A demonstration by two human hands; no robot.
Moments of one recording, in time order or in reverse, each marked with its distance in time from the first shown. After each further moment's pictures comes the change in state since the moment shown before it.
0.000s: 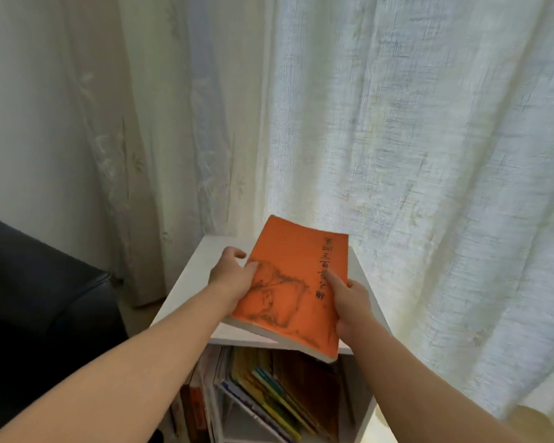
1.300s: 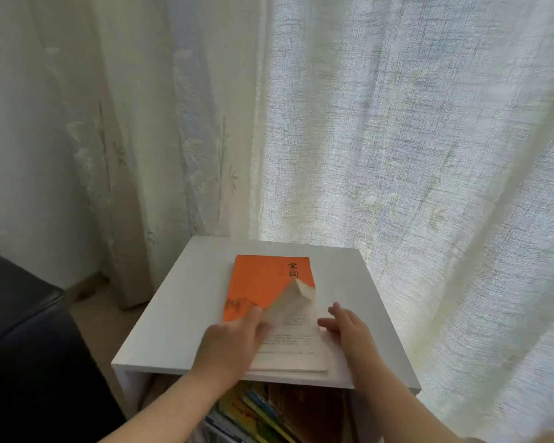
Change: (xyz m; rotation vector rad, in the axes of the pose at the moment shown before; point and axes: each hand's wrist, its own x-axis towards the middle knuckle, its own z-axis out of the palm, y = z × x) left_hand 0.016 -0.079 0.040 0.716 0.041 0.817; right_hand 0.046 0.039 -0.020 -0.418 -0.107 -0.025
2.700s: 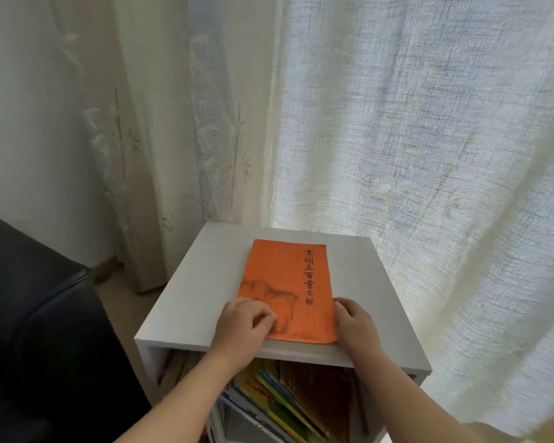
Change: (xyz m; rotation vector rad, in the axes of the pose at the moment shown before) left_hand -0.012 -0.008 0.007 -0.371 -0.188 -0.382; right_hand -0.008 0.007 0.017 -0.262 0.068 -0.089
